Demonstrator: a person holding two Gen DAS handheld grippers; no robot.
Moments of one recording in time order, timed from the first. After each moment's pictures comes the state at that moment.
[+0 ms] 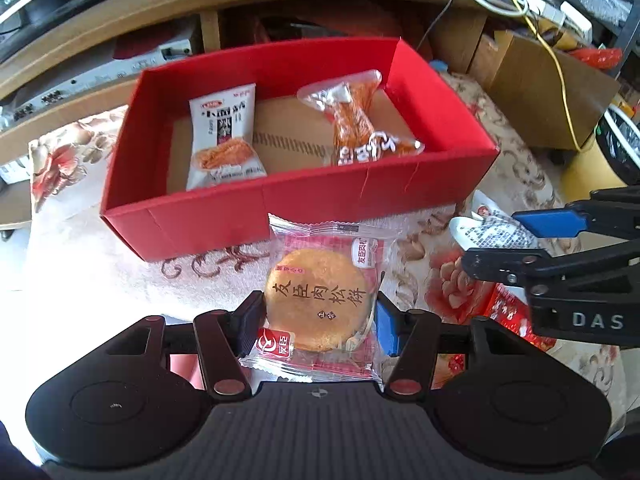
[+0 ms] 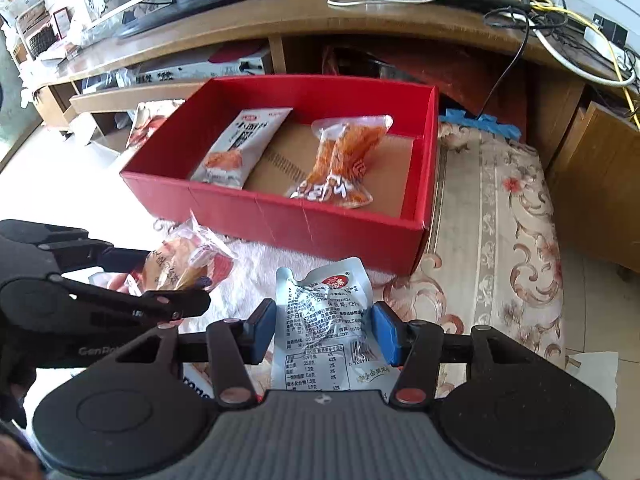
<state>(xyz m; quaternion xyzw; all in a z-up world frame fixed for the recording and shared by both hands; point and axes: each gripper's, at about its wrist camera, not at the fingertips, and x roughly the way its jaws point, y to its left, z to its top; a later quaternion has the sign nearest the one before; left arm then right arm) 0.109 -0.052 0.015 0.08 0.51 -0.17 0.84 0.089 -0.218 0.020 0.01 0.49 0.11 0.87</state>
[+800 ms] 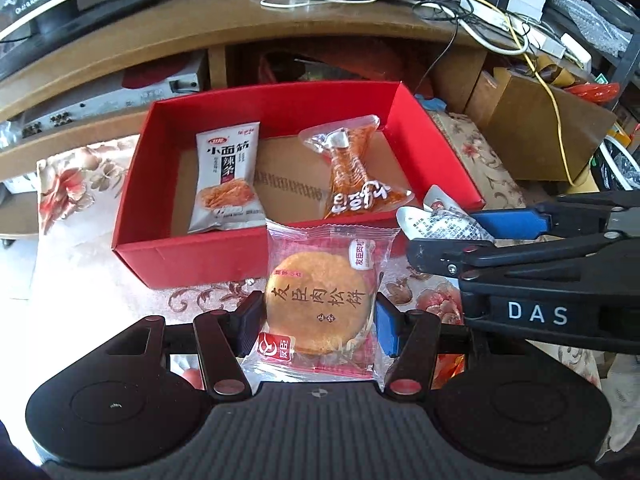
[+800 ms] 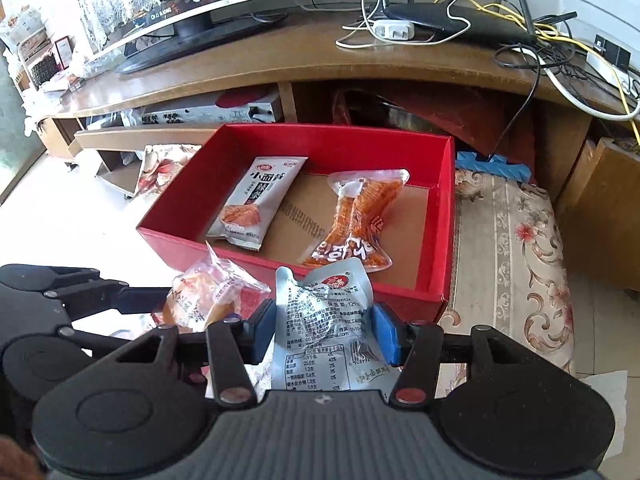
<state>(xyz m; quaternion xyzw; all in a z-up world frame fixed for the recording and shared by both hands) 0.112 -0.059 0.040 0.05 0.49 -0.16 0.86 0.111 -0.203 0.043 0.04 0.45 0.11 0.88</state>
